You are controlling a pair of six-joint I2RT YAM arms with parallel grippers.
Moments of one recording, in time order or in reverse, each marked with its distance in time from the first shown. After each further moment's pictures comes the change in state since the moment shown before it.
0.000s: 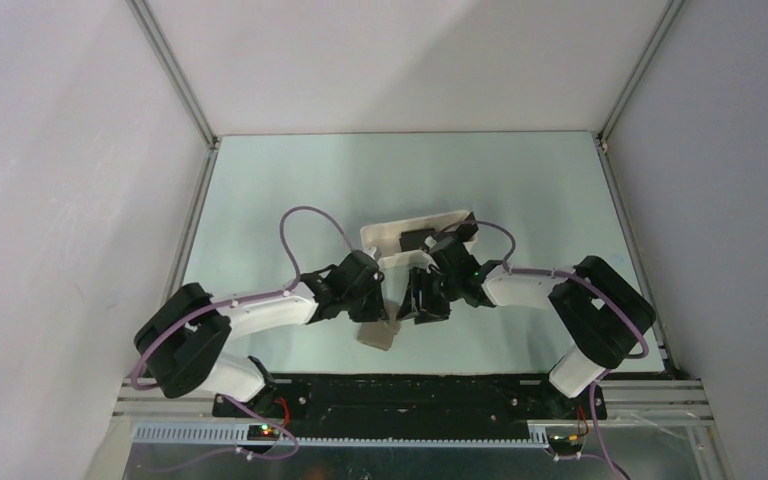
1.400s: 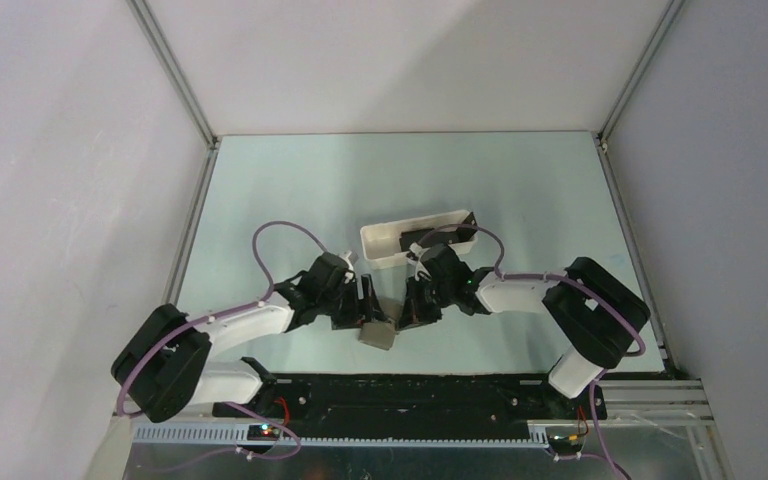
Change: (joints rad) left arm 0.154 -0.155 -0.159 0.040 0.175 -0.005; right arm 0.075 0.002 -0.020 0.087 -0.039 -0.070
